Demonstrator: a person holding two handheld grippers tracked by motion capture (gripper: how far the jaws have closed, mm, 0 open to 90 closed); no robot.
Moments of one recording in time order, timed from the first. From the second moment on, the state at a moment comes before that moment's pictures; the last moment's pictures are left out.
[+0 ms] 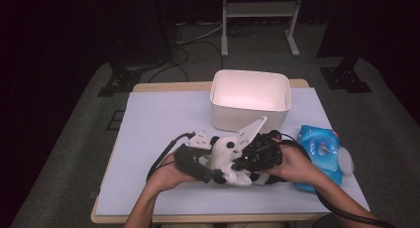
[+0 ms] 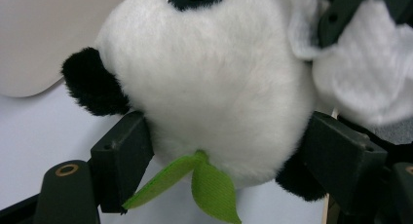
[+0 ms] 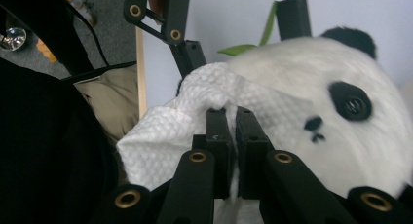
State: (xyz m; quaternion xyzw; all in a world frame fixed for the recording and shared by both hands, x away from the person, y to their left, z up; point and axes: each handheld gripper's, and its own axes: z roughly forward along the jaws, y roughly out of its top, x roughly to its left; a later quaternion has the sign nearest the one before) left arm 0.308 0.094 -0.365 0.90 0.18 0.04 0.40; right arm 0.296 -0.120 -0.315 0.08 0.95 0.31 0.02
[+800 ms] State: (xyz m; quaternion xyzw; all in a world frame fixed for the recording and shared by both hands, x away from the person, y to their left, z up) left arm 0.316 0.102 -0.373 0.89 0.20 0.03 0.40; right arm 0.298 -0.157 -0.326 0.12 0.94 0.31 0.02
